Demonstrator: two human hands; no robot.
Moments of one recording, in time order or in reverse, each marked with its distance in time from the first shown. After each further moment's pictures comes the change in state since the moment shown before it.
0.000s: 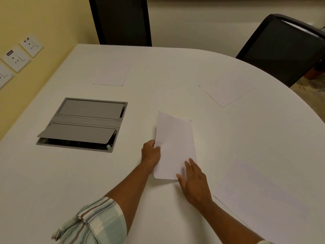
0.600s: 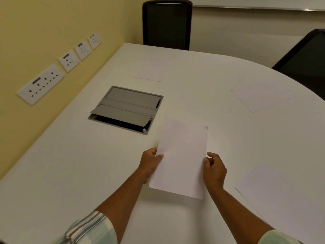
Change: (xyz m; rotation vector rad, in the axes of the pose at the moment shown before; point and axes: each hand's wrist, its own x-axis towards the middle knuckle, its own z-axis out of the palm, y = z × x) left_hand -0.101 -0.092 -0.128 -0.281 -0.028 -0.038; right_hand -0.033 -0.078 -0.017 0.606 0.296 0.294
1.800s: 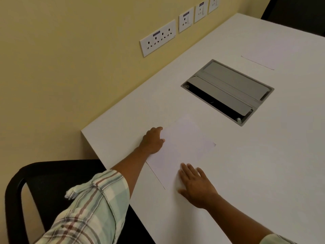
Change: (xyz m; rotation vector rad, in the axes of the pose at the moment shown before) left_hand -0.039 -0.101 -0.327 0.800 0.299 -0.112; right_hand -0.218 -0.014 0.241 -1.189 -1.192 -1.156
